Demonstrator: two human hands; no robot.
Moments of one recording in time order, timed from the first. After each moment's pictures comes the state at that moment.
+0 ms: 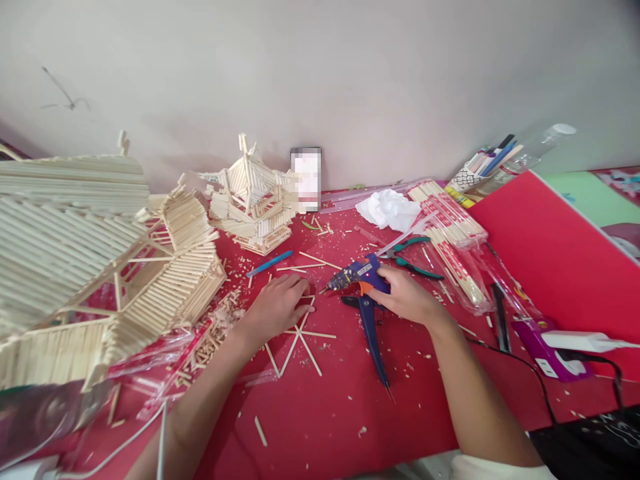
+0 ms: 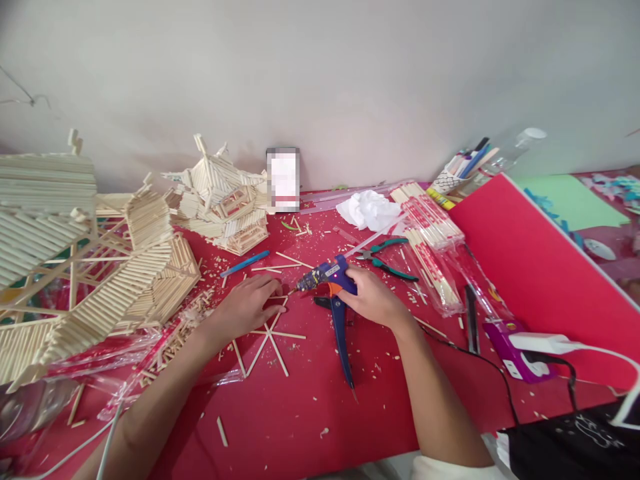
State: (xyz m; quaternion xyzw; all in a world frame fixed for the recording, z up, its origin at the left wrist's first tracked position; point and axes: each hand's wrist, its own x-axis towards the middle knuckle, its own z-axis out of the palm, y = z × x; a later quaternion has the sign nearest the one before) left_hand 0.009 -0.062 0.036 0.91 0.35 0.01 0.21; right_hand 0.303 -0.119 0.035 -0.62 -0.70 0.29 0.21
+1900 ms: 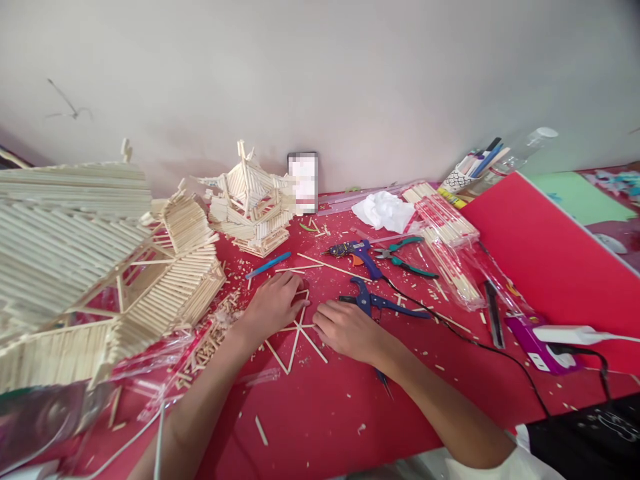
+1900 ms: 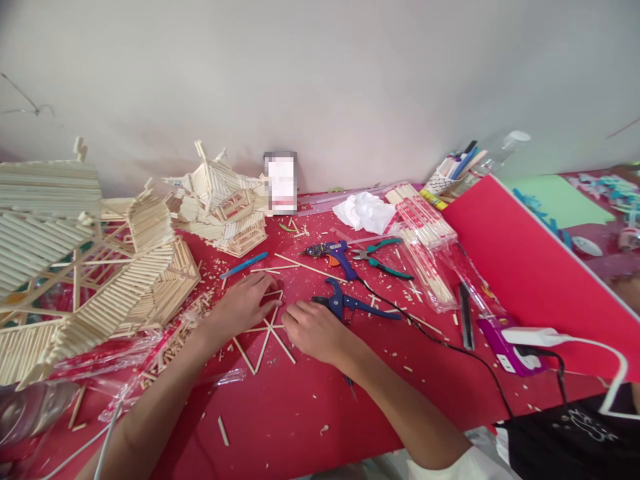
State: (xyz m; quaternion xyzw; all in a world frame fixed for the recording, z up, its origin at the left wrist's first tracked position) left_hand 0.005 -0.059 0.029 0.90 0.38 0.05 0.20; right_hand 0.203 -0.147 0.024 -0.43 -0.90 0.07 0.03
